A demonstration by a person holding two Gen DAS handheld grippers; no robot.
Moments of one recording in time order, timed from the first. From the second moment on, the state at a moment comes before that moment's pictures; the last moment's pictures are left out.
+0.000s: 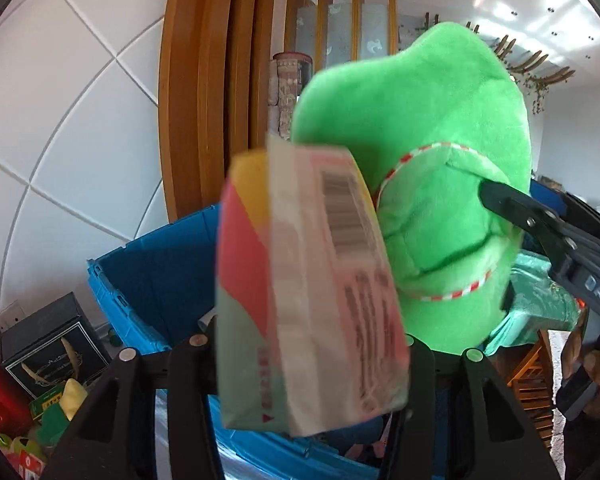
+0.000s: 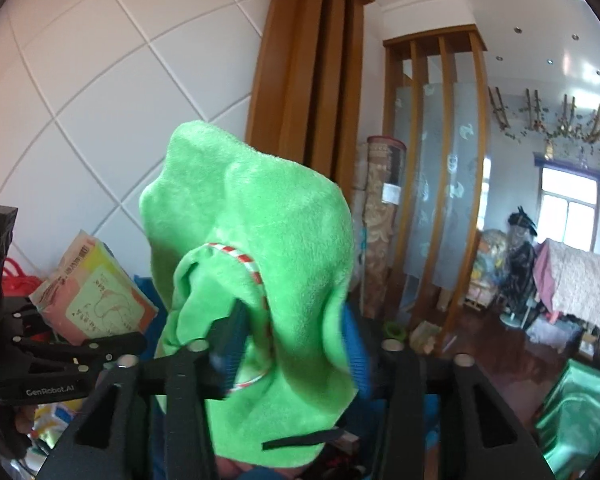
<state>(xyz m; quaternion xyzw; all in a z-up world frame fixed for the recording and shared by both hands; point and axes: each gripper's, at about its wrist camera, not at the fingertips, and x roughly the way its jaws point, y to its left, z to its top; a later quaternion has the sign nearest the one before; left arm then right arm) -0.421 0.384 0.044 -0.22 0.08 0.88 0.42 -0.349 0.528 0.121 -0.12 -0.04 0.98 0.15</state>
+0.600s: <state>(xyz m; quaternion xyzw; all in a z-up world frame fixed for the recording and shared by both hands) -0.430 0.384 0.050 -0.22 0.05 0.90 0.37 -0.365 0.607 0.099 -0.18 0.08 0.98 0.07</state>
